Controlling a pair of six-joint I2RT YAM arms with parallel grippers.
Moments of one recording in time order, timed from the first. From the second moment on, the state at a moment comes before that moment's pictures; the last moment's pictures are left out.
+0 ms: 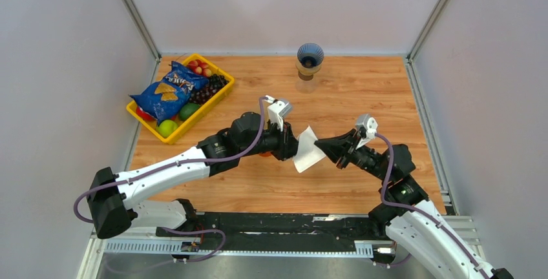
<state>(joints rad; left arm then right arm) -1.01 1.21 0.94 -0.05 0.17 -0.54 0.55 0.48 0.43 0.17 -0.47 0.27</state>
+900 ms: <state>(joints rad) -1.08 1.43 1.21 -0.18 -0.26 -0.45 0.55 0.48 0.55 -0.10 -0.01 0.47</state>
